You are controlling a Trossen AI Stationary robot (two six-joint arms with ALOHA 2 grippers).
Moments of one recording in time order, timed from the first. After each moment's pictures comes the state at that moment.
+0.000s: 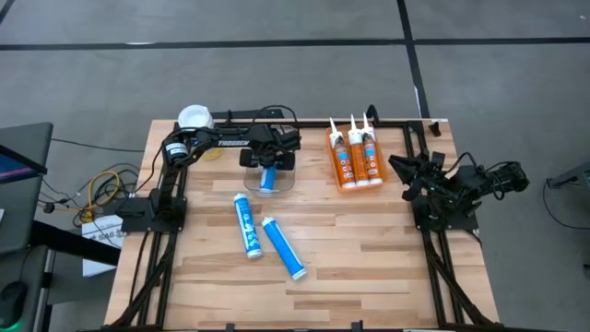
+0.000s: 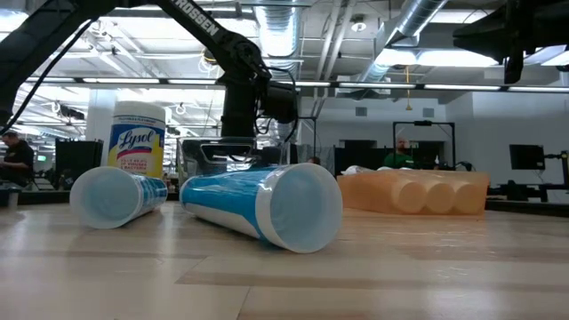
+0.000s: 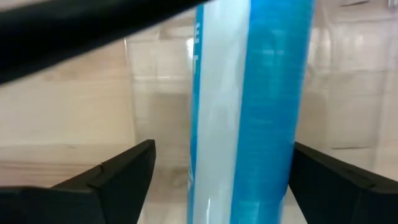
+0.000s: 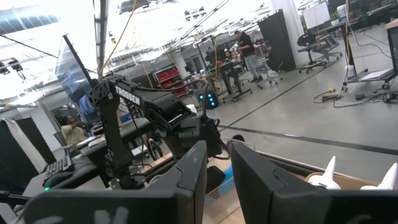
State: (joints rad) left arm 0.41 2.08 1.52 -0.98 -0.20 -1.10; right arm 0.32 0.06 0.27 -0.03 0.81 0.21
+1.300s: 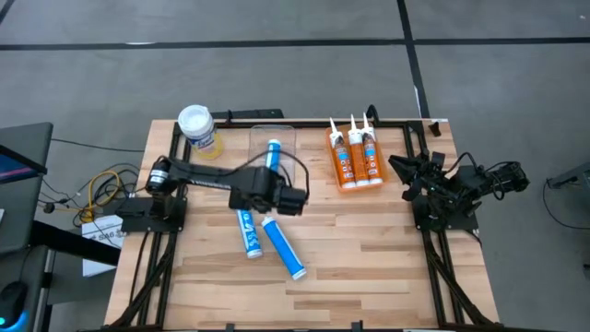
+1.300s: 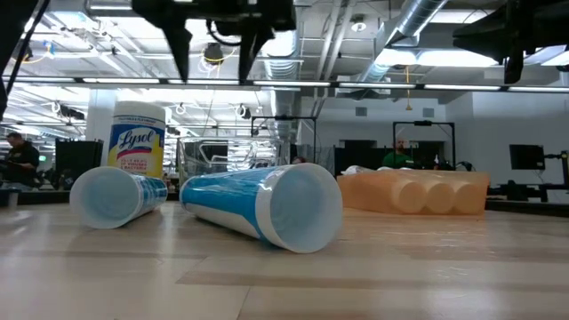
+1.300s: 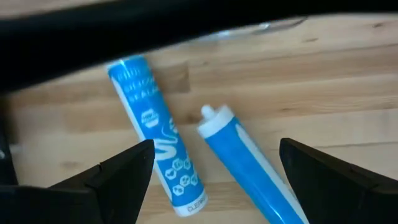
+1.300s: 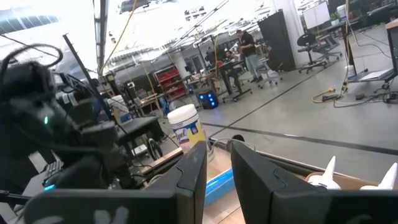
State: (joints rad) left arm -0.12 1.95 1.92 -1.57 -0.18 -1.62; right arm 0.32 0.06 0.27 -0.03 0.81 0.21
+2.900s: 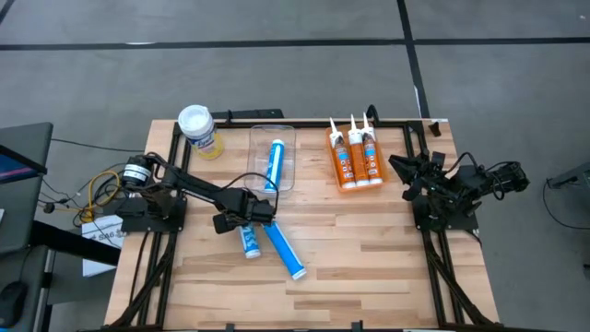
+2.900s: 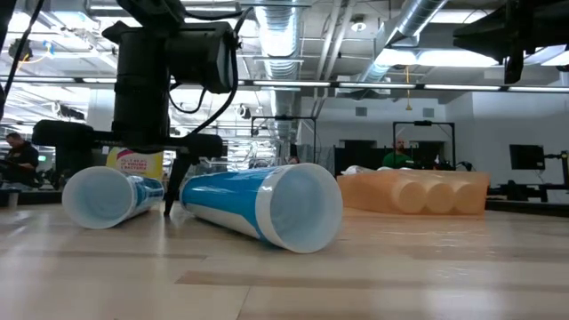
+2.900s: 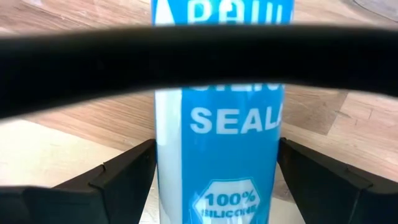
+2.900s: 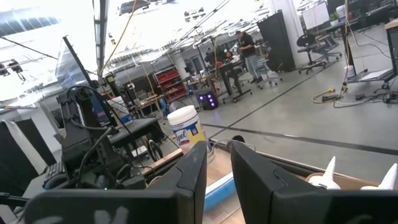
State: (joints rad) left arm -0.12 1.77 0.96 -0.80 -0.09 -2.05; right arm 0.32 0.06 0.27 -0.02 0.81 0.21
